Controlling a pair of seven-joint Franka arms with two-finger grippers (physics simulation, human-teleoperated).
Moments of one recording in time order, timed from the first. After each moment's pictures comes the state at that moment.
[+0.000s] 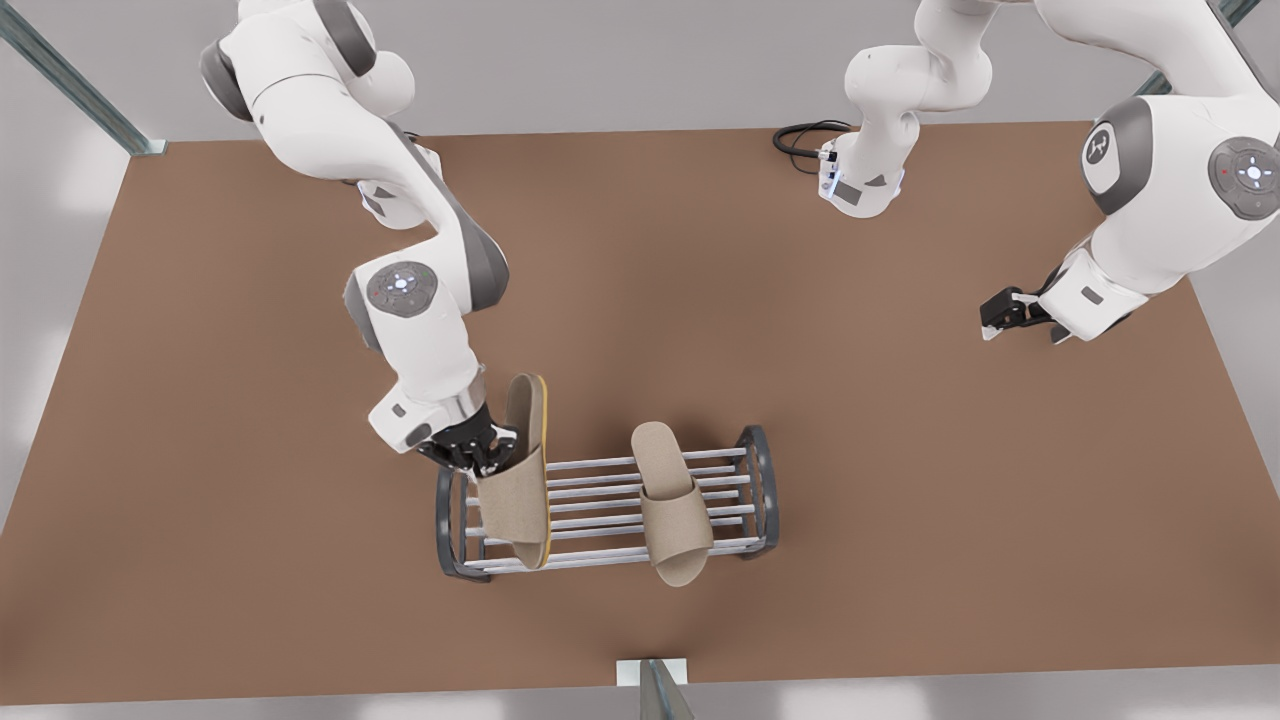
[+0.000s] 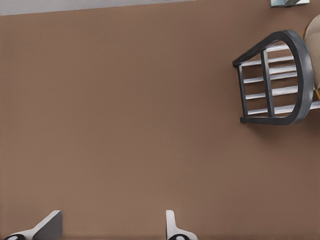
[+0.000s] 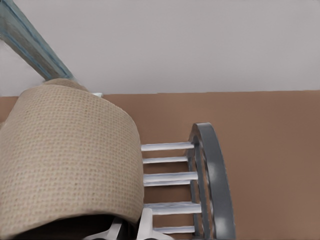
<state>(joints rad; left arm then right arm) -0.06 0.08 0.01 -1.51 -0.02 1.57 0.04 0.29 0.46 0.20 -1.39 -0.25 2.18 0.56</state>
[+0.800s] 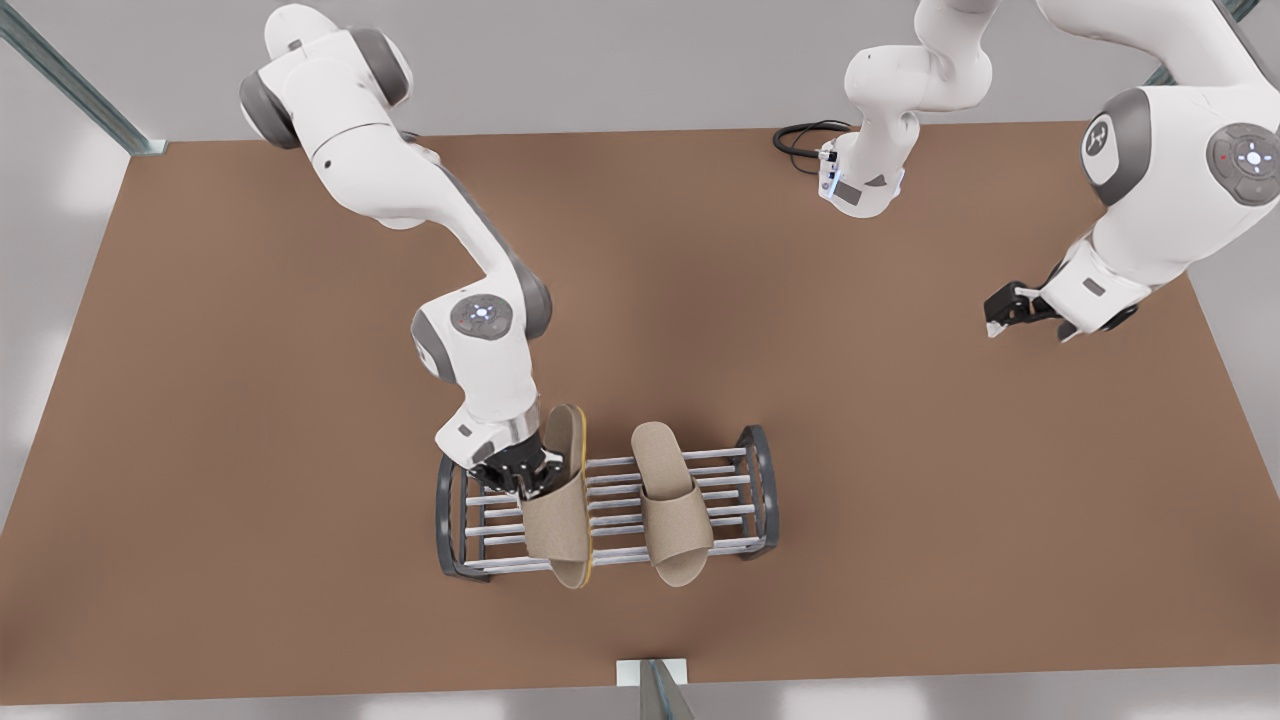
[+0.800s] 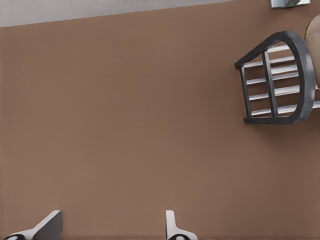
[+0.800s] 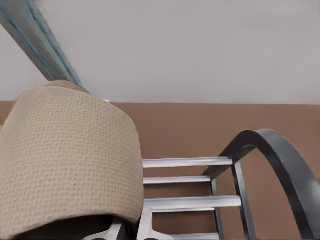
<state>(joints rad) -0.06 0.06 0.01 -1.52 0.01 1.58 0.06 0.43 0.59 0.08 -1.38 -0.36 2.37 0.67</state>
